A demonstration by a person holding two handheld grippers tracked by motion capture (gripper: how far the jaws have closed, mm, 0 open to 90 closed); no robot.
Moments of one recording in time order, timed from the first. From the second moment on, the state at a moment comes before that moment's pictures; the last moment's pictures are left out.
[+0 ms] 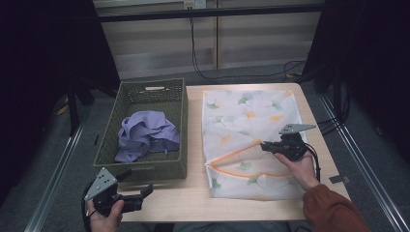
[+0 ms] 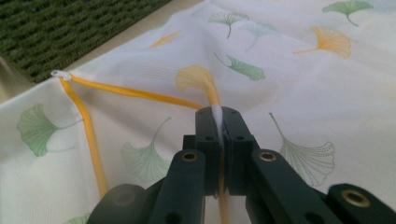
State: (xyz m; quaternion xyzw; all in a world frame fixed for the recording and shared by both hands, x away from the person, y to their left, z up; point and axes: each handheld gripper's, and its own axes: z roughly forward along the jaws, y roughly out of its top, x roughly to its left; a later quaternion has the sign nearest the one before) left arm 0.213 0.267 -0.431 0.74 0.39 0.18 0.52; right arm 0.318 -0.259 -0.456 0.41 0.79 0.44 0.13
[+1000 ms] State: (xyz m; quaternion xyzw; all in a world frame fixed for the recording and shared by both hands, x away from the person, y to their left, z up) left arm 0.209 0.266 -0.429 0.73 0.38 0.18 0.53; right arm 0.328 -0.250 -0.415 0.39 0.77 0.49 0.15
